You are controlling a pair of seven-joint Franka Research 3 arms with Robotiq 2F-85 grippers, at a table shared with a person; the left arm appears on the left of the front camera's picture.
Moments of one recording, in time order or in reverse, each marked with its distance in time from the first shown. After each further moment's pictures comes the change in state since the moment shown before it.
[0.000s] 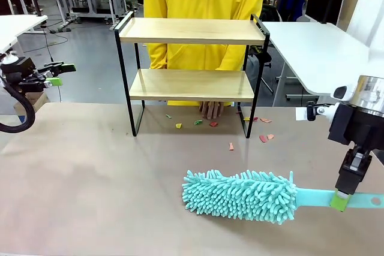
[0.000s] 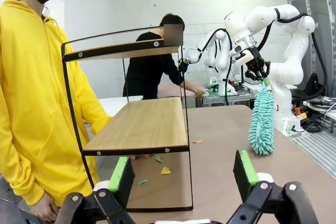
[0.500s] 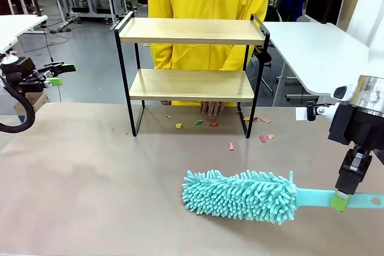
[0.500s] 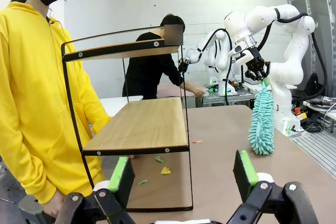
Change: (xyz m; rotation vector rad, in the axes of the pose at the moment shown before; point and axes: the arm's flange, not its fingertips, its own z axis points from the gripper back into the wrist) left arm 0.000 0.000 0.000 0.000 0.000 0.000; right arm 0.000 0.000 0.000 0.000 0.000 0.000
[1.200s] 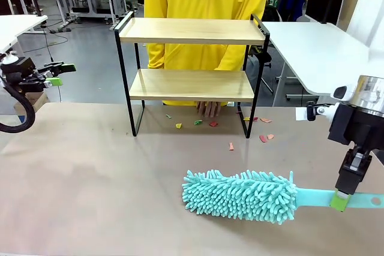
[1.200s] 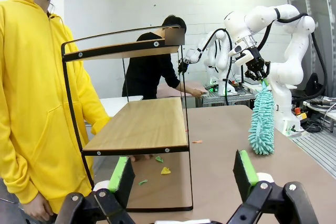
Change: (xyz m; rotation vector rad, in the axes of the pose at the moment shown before) left arm 0.000 0.000 0.000 0.000 0.000 0.000; right arm 0.000 0.000 0.000 0.000 0.000 0.000
